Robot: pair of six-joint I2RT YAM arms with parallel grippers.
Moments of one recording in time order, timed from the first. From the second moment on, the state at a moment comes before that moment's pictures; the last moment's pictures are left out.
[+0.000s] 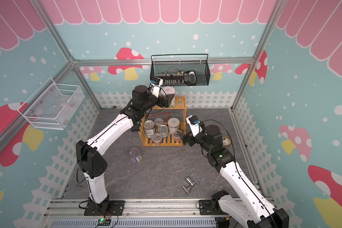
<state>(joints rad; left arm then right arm) -0.52 1.94 1.93 -0.10 0.15 0.01 0.40 0.97 0.87 -0.11 -0.24 -0.13</state>
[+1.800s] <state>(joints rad) -0.90 1.24 0.56 0.25 -0.35 -0.26 0.35 0.99 0.77 0.01 -0.48 -0.11</state>
